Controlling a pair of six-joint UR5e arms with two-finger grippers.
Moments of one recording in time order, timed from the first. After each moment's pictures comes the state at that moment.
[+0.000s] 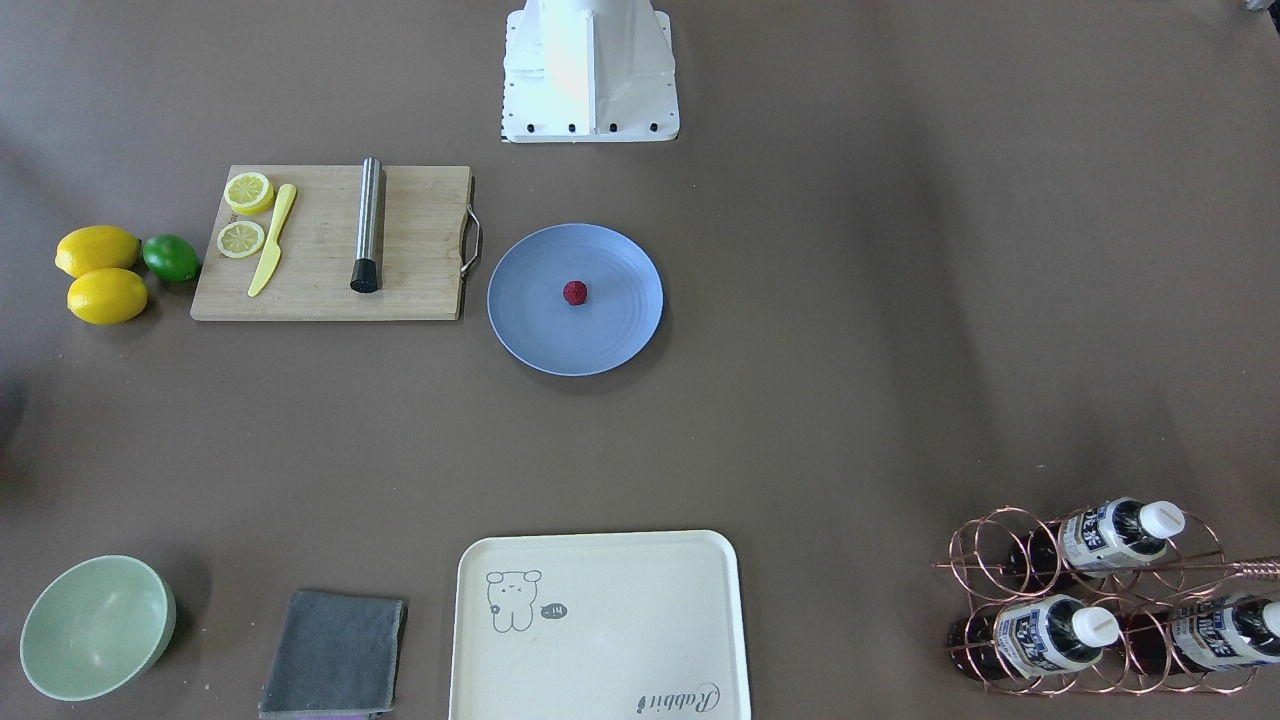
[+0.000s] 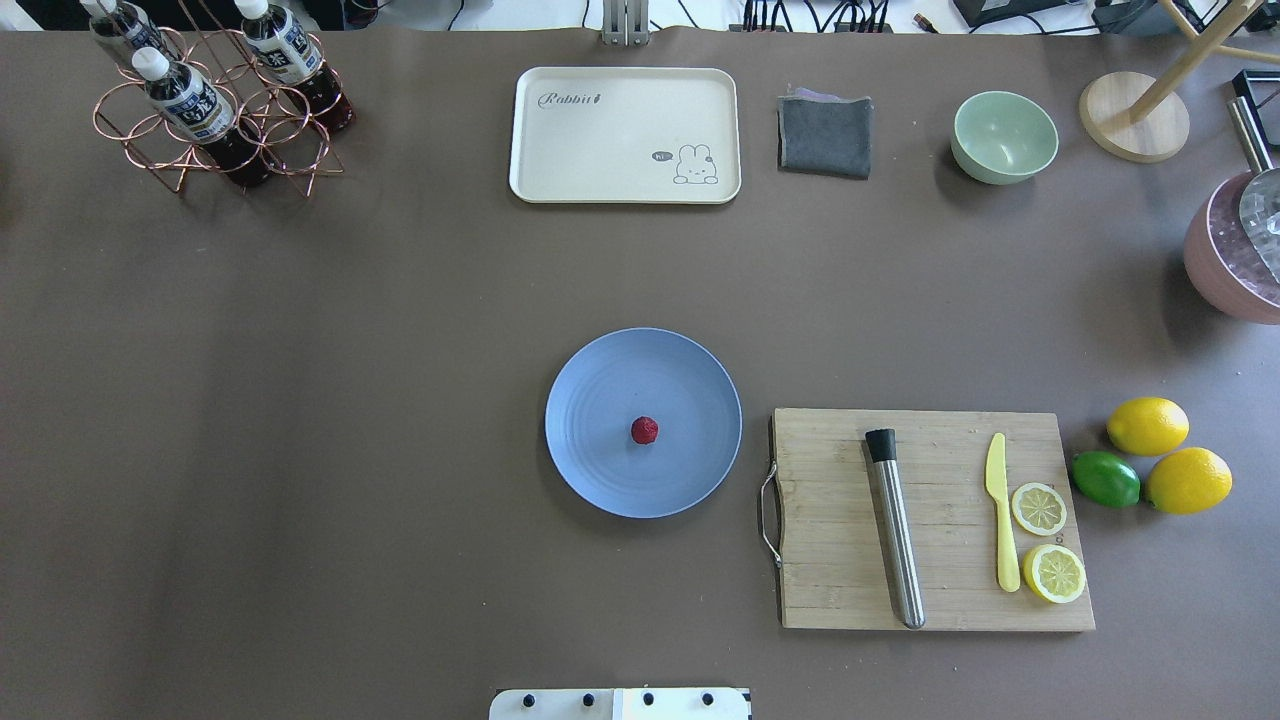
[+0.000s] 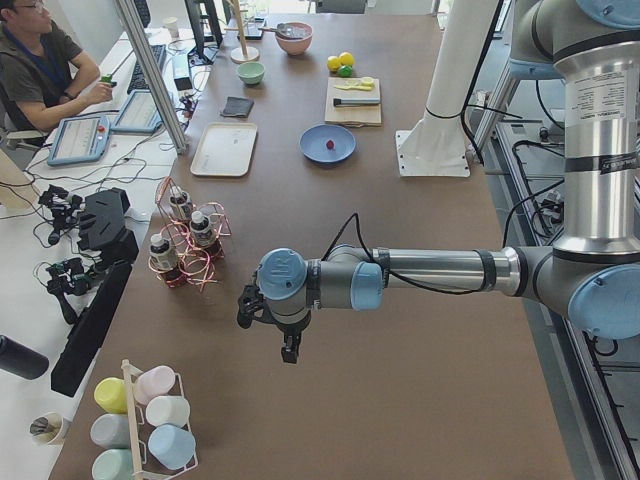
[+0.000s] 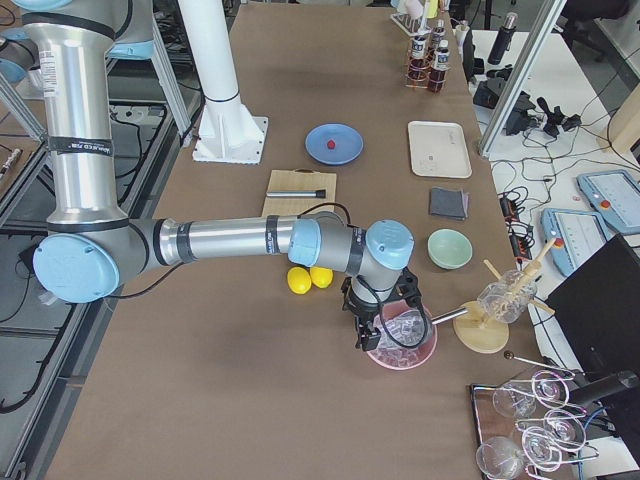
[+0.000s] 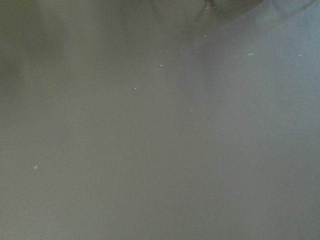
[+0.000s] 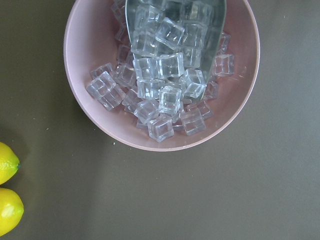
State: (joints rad) left arm -1.58 -1.47 -1.67 -1.58 -2.42 0.08; right arm 1.57 -1.54 1.66 -1.82 2.25 -0.42
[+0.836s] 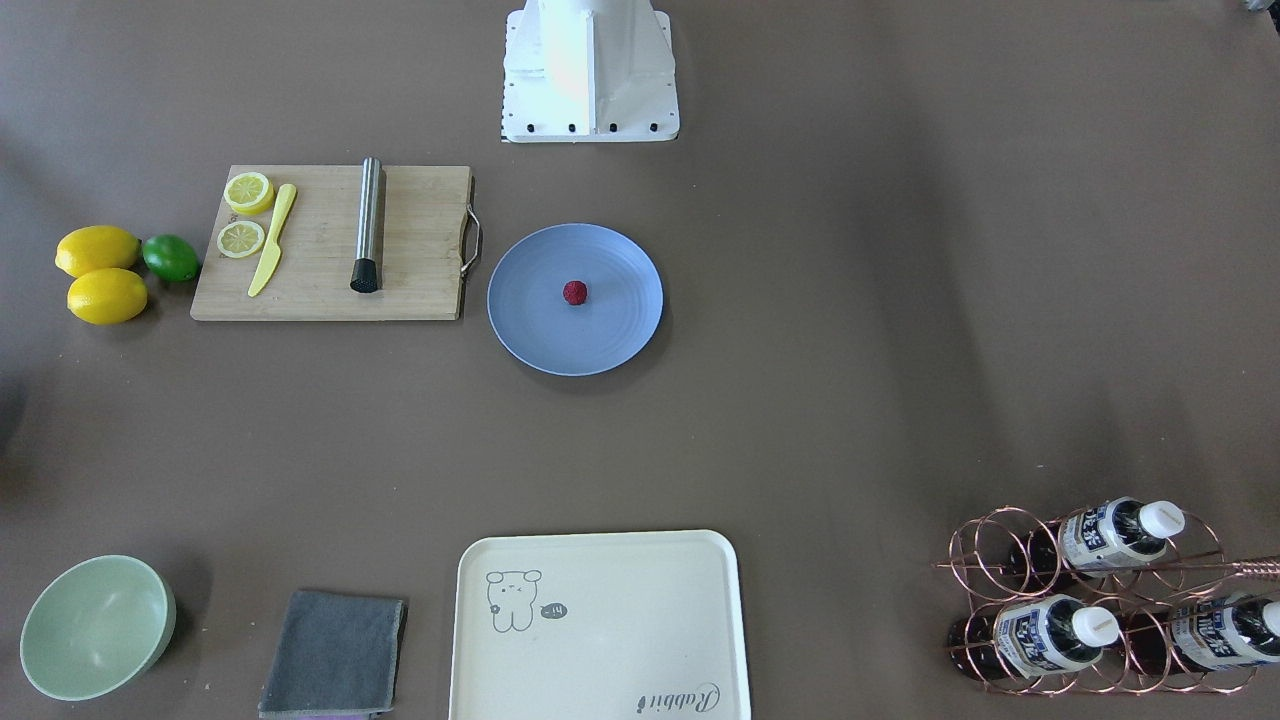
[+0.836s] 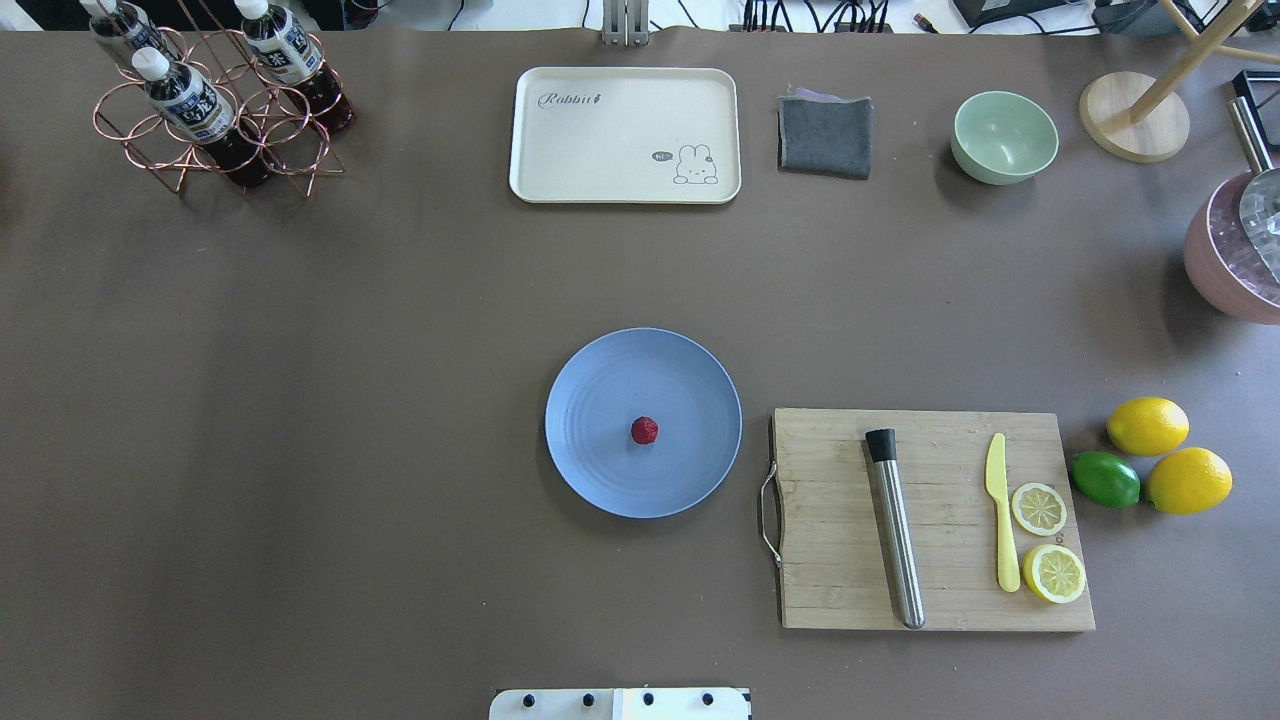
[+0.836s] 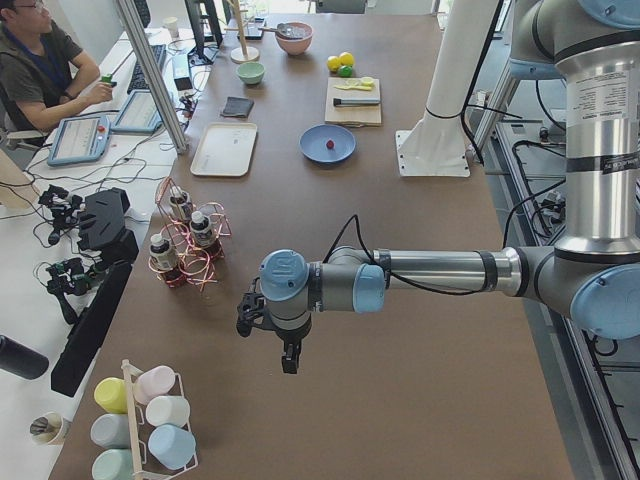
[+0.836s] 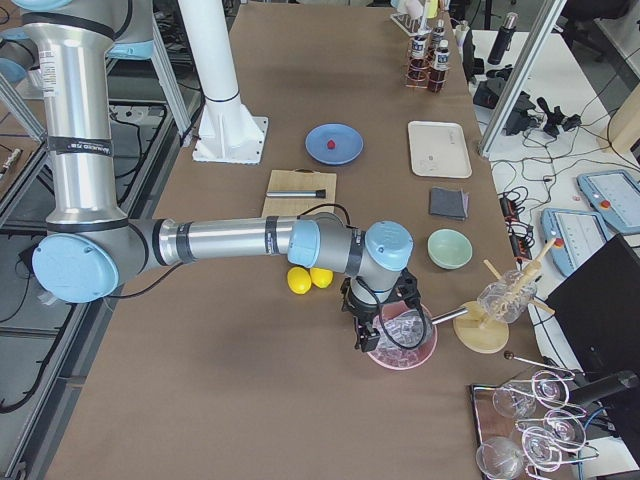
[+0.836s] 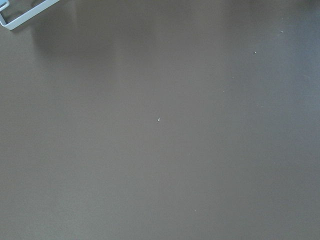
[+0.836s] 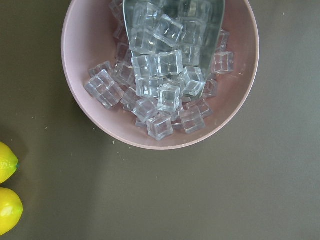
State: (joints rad) left arm -1.58 -1.46 -1.67 -1.59 -2.34 0.05; right arm 1.57 -1.55 1.66 -1.82 2.25 -0.42
